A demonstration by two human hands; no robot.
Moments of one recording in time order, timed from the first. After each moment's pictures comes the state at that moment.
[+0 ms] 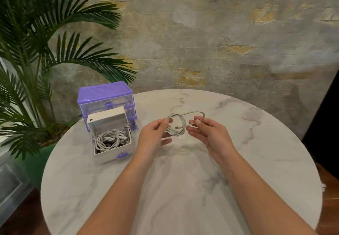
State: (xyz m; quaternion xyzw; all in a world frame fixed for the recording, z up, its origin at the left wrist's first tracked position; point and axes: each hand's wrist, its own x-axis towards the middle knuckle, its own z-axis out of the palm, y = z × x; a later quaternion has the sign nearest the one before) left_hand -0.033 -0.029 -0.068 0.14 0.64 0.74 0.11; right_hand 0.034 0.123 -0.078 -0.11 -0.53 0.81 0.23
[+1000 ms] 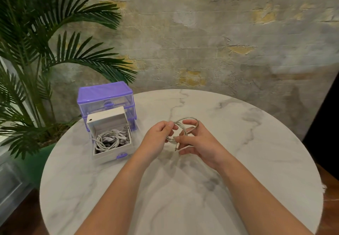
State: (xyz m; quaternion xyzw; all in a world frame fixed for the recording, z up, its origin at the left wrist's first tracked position) left_hand -0.036 -0.030 -0.069 0.25 0.73 0.63 0.10; right_hand 0.038 0.100 -0.074 -0.08 -0.65 0.75 0.10
